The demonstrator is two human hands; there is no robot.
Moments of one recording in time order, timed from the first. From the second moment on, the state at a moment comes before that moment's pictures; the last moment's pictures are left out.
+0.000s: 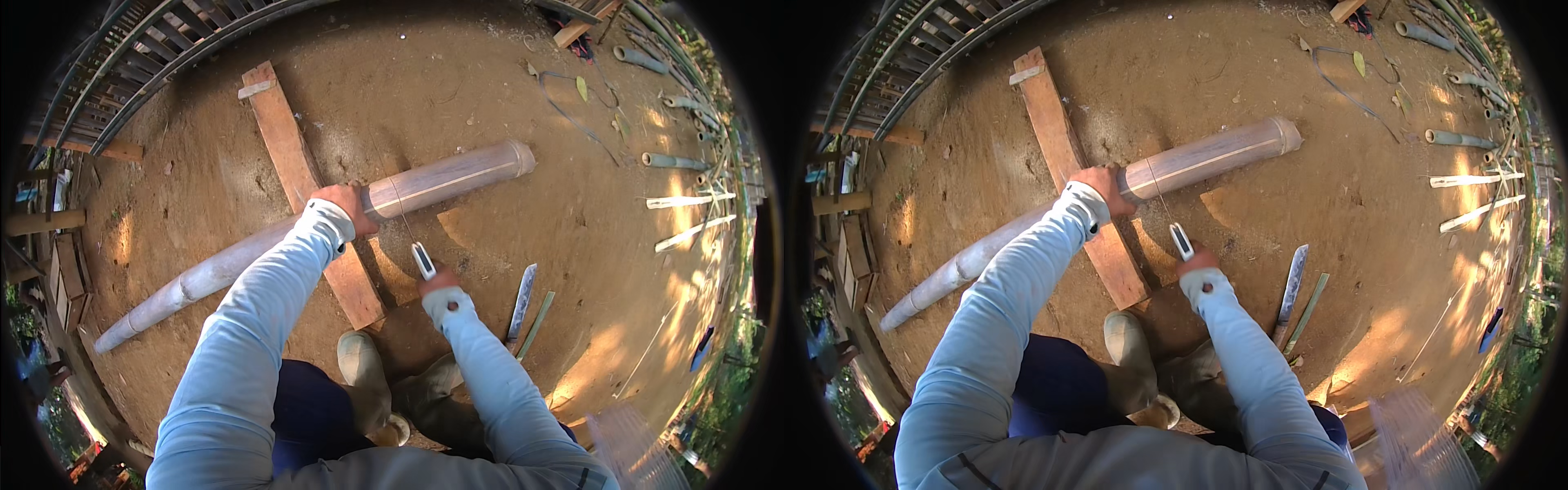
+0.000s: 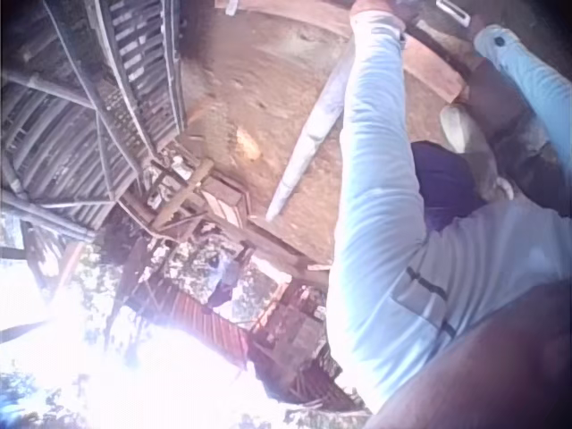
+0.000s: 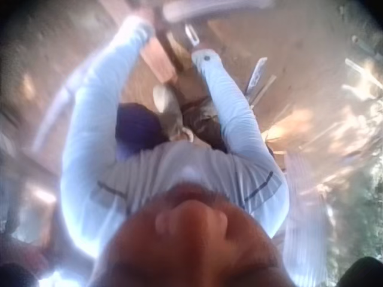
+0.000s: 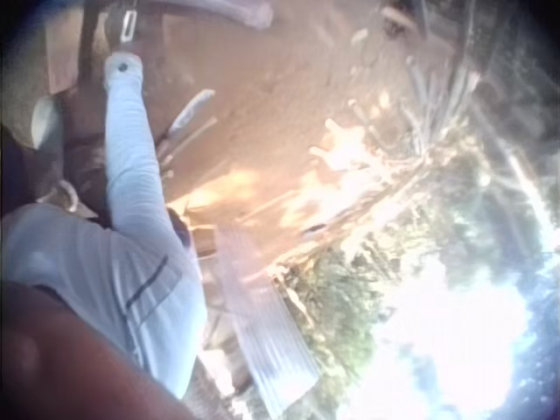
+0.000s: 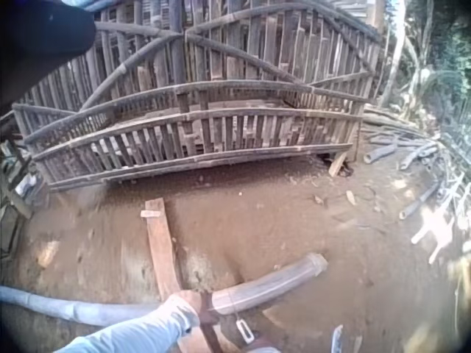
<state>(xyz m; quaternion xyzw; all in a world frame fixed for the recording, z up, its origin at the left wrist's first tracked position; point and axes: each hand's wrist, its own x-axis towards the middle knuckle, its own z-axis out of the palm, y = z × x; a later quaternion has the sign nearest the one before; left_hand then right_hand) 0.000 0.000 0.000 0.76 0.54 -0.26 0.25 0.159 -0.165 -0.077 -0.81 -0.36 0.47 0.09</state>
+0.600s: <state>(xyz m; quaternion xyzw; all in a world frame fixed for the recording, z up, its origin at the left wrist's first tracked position) -0.004 0.008 0.009 0.76 0.56 -0.23 0.25 0.192 -0.250 -0.097 -0.80 -0.42 0.41 0.14</state>
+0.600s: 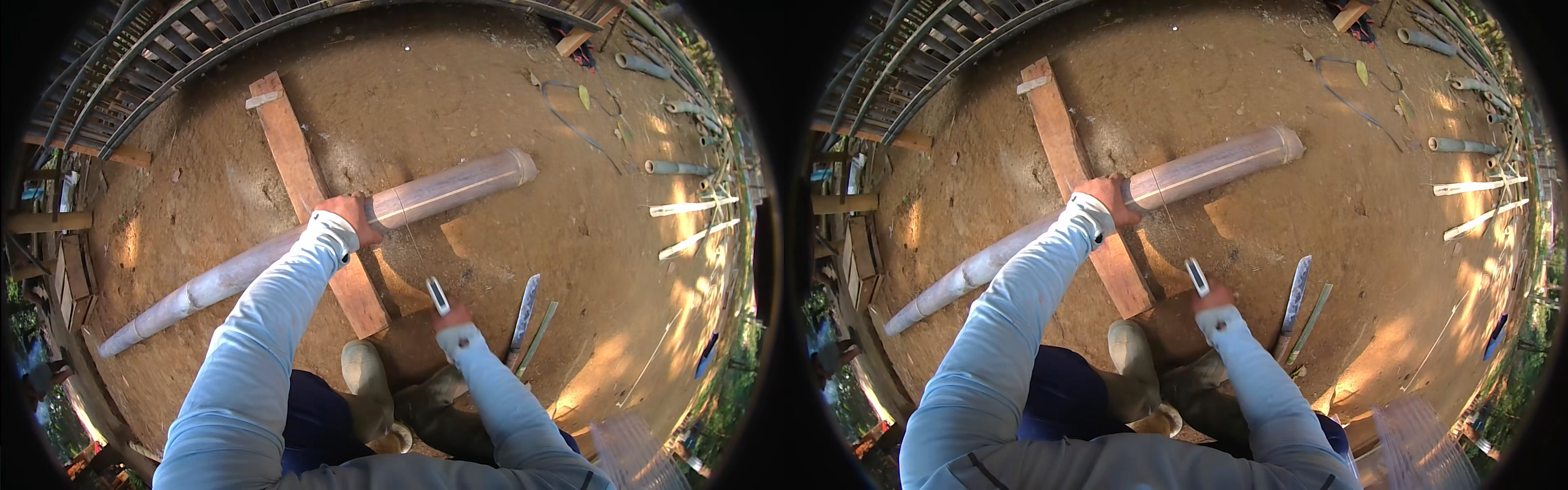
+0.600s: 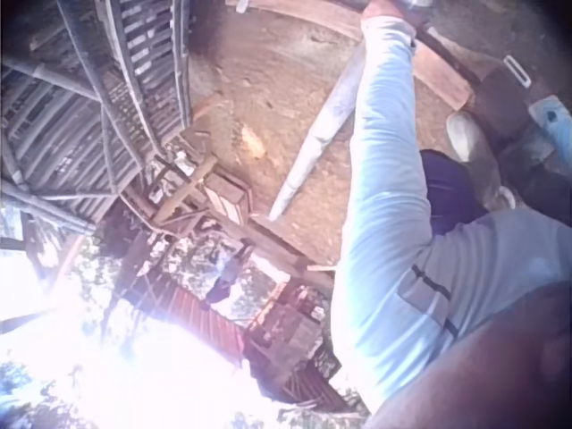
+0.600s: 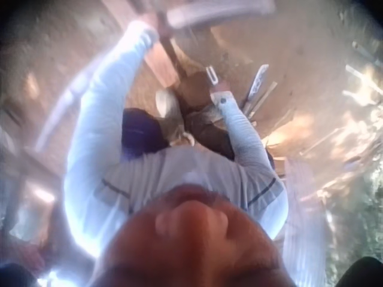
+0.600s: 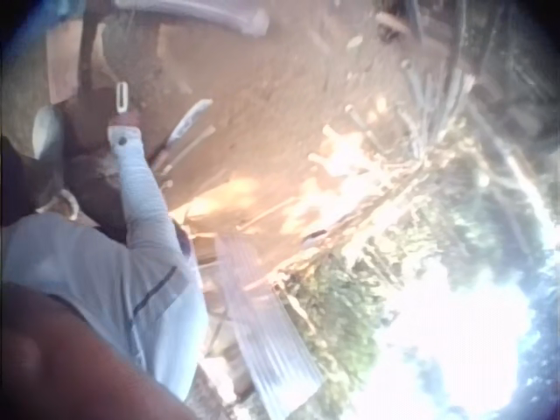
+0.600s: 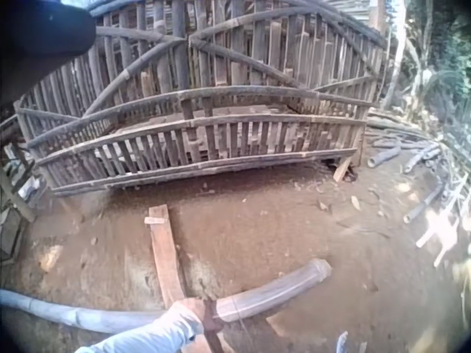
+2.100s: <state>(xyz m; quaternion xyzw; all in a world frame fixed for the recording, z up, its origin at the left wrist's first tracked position) -0.016 0.078 -0.009 0.77 0.58 -0.16 0.23 0.179 -0.095 -0.059 -0.78 -0.40 0.47 0.12</state>
